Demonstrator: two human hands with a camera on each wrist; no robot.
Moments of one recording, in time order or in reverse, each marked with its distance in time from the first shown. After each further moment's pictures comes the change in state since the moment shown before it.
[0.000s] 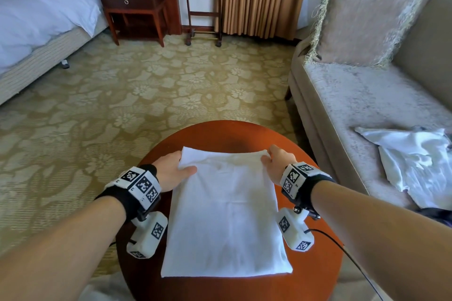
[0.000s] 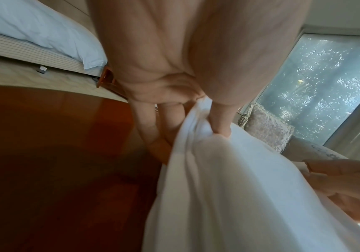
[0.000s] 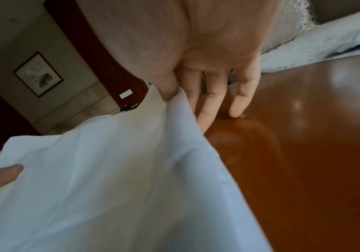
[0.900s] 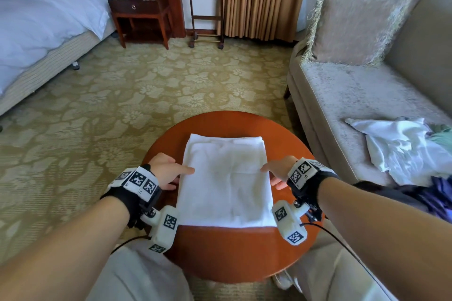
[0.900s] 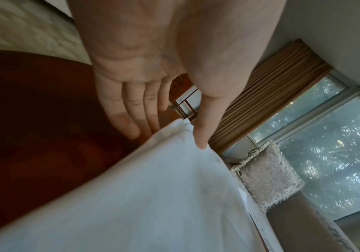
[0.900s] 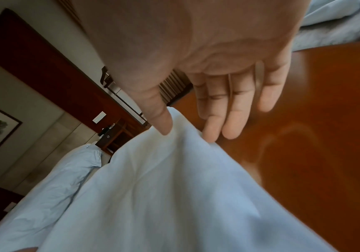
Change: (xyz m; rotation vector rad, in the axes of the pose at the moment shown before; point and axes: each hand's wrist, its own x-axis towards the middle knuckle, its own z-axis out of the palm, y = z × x) left_hand -0.082 0.013 0.018 -0.584 0.150 -0.449; right_hand -0.075 0.023 -0.001 0.282 -0.226 0.312
